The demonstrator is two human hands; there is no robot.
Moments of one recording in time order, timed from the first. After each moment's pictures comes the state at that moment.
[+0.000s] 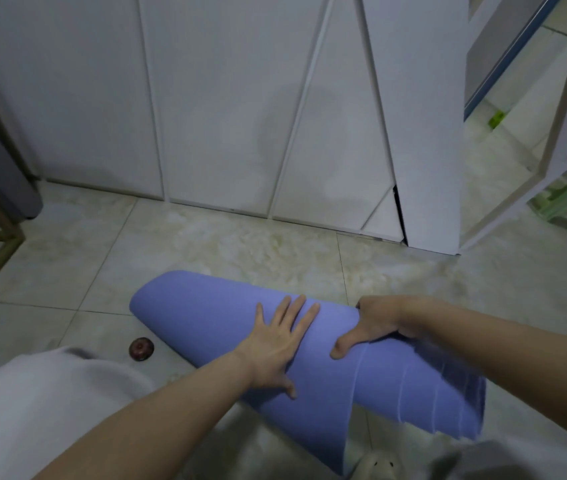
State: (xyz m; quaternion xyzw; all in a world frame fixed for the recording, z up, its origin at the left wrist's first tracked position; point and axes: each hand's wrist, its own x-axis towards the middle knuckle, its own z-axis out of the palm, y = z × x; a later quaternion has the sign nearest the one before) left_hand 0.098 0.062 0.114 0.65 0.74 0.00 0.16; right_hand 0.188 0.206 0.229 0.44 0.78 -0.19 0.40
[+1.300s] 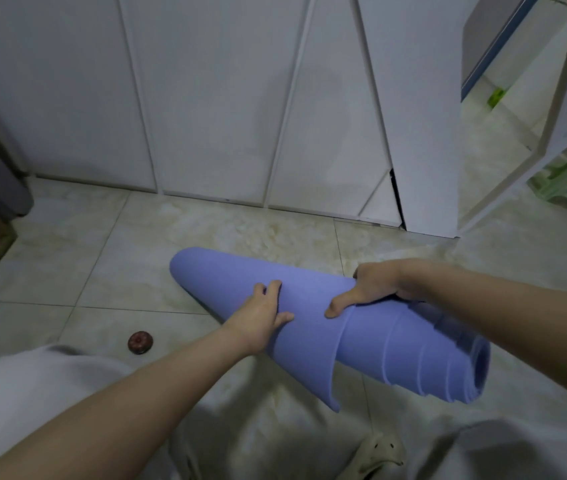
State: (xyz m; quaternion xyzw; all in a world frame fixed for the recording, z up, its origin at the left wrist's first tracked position) left_hand 0.080 0.076 0.124 0.46 0.82 0.18 0.29; right_hand 0.176 0.222 0.244 0.45 0.78 -0.24 0.36
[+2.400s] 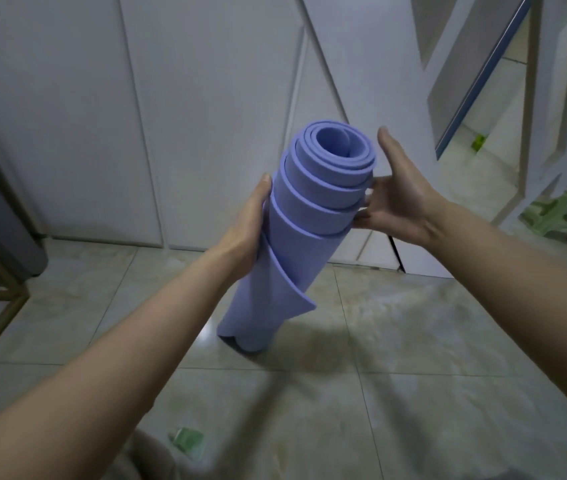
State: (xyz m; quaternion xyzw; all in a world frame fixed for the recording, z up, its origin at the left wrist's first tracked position) left_hand 0.026 0.110 0.313 0.29 0.61 0.67 0.32; right_hand 0.133 0.274 0.364 0.28 0.62 -0.73 -0.12
